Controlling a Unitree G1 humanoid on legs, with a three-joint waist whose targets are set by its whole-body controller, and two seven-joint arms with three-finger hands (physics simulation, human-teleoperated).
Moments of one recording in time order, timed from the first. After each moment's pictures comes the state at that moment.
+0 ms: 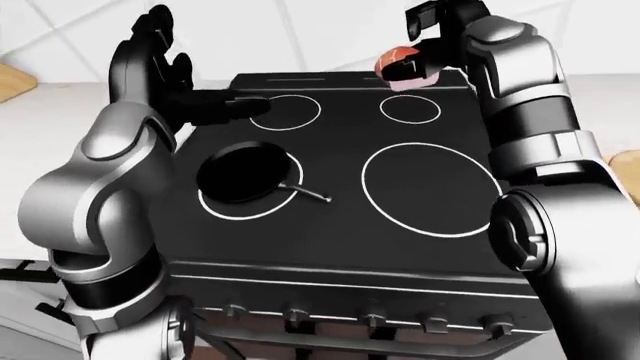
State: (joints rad) left arm -0.88 0.38 0.23 -0.36 -0.39 1.11 0.25; right arm -1.50 -0.35 -0.09 0.96 -0.25 0.55 0.25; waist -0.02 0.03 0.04
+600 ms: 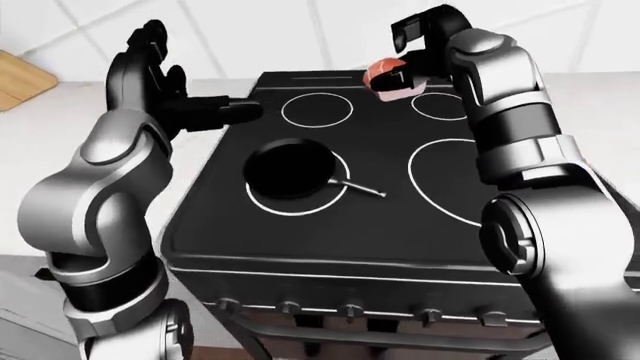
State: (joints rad) left arm -0.86 0.38 0.25 -0.35 -0.39 1.13 0.27; right arm -1.49 -0.32 -0.08 0.99 -0.24 0.54 0.26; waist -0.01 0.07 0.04
